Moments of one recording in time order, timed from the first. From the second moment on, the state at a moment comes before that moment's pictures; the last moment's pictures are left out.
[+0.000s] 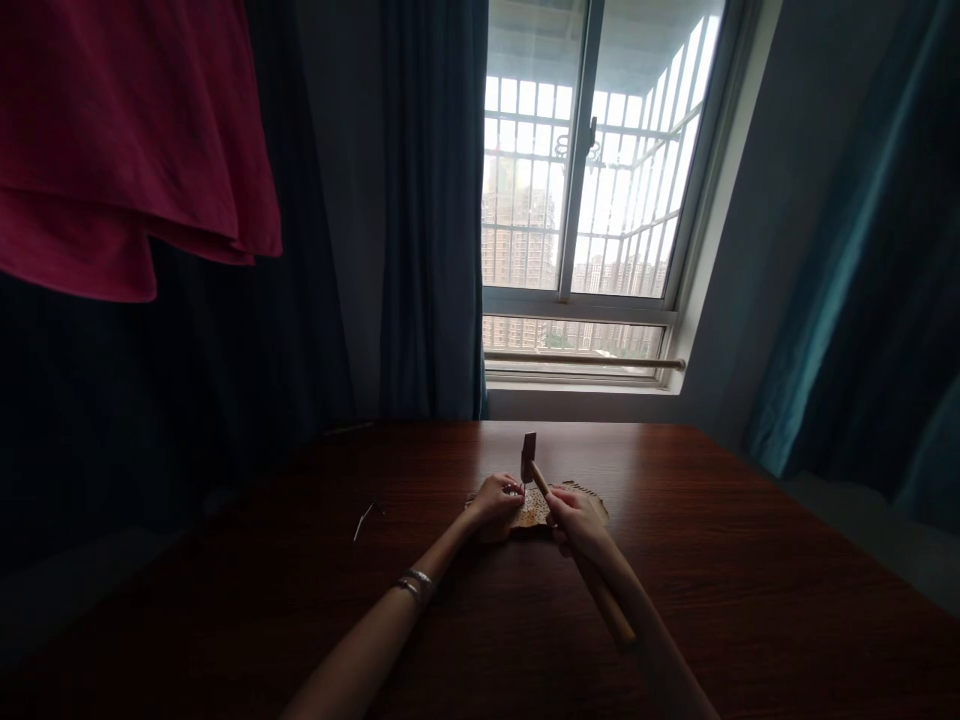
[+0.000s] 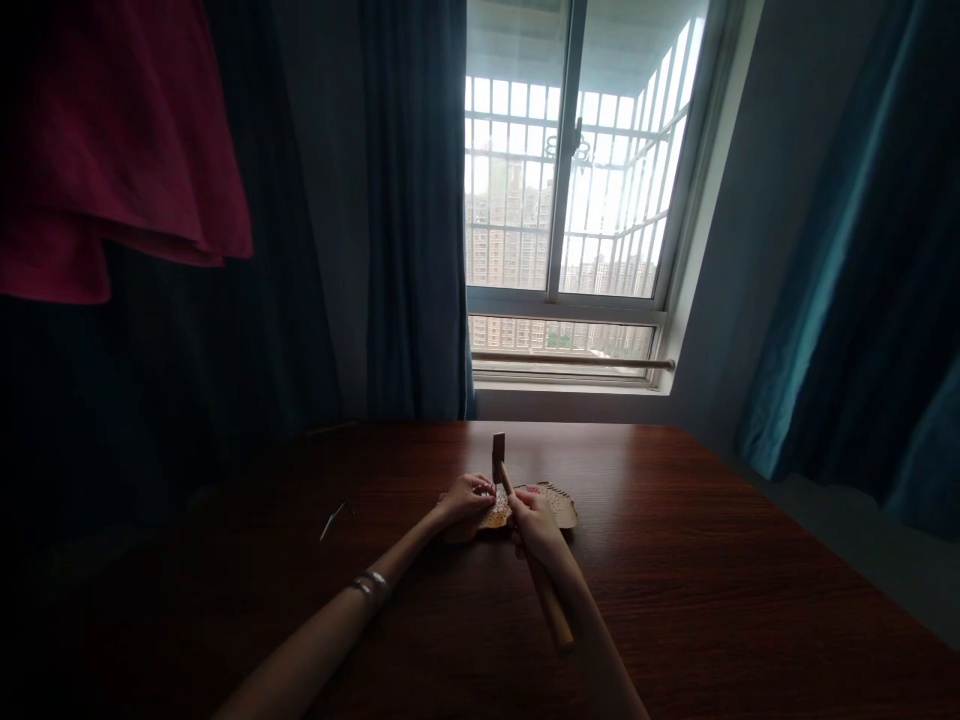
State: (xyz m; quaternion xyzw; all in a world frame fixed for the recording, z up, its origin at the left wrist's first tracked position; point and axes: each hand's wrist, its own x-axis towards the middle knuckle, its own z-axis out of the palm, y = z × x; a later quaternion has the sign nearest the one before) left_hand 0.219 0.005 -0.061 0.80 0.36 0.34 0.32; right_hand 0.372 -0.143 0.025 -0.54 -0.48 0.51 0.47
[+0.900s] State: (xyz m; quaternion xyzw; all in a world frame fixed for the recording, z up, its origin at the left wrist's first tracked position) left_hand 0.219 0.004 -0.059 0.80 0.36 0.35 0.32; right_hand 0.373 -0.146 0.022 -0.52 -0.49 0.51 0.48
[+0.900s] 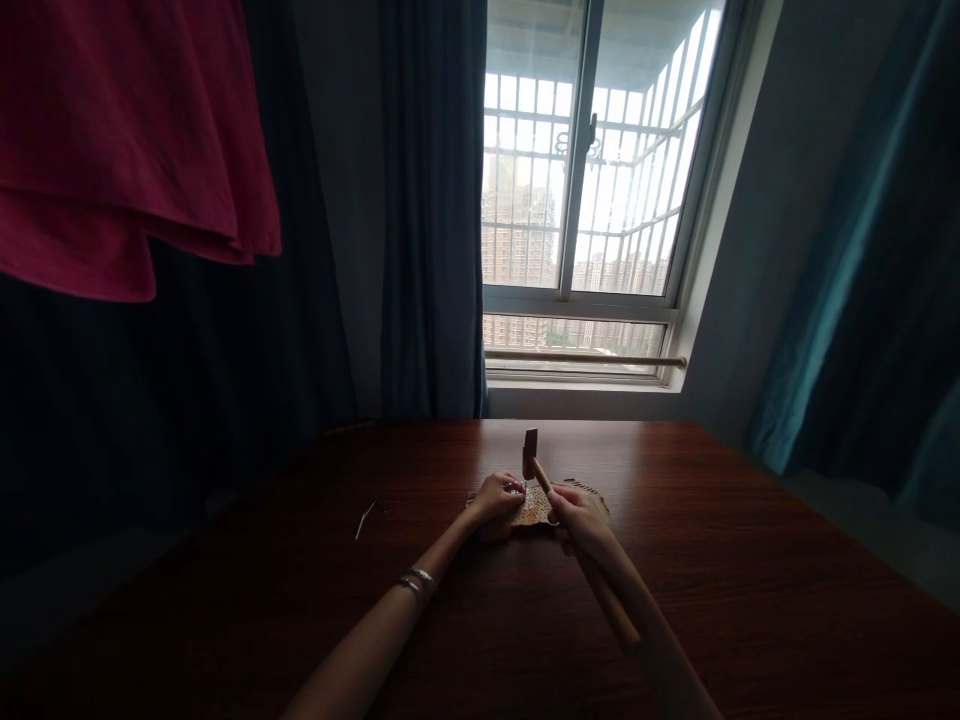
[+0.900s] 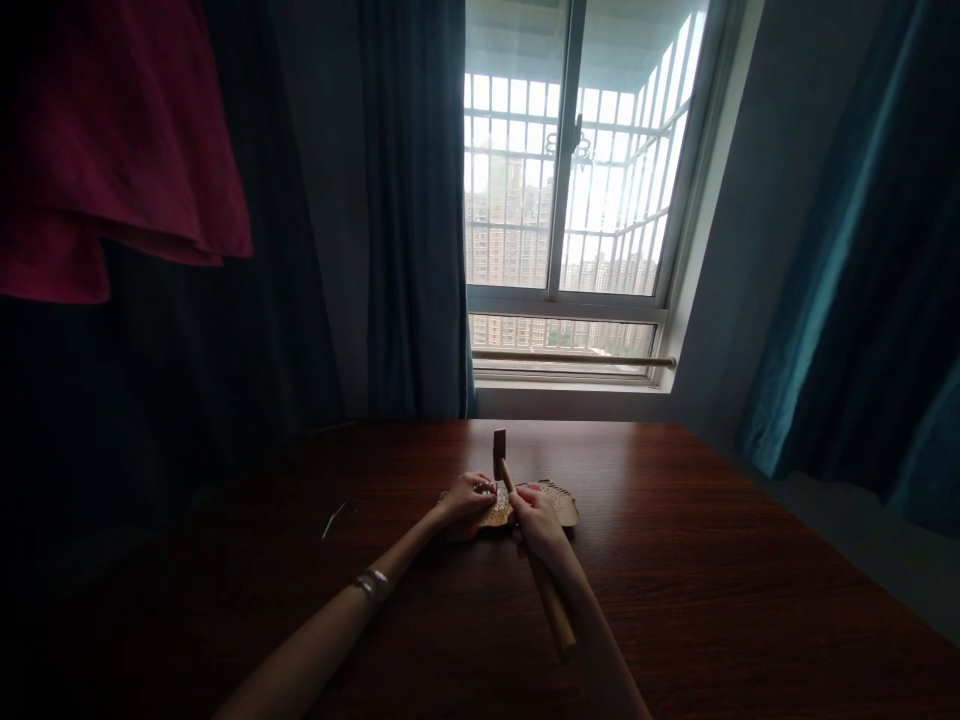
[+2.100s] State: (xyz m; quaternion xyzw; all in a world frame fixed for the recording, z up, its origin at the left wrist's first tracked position) left_hand 0.218 0.004 -0.061 0.80 0.37 0.34 0.32; right_hand 0.367 -0.147 0.031 -0.52 -0.49 0.49 0.50
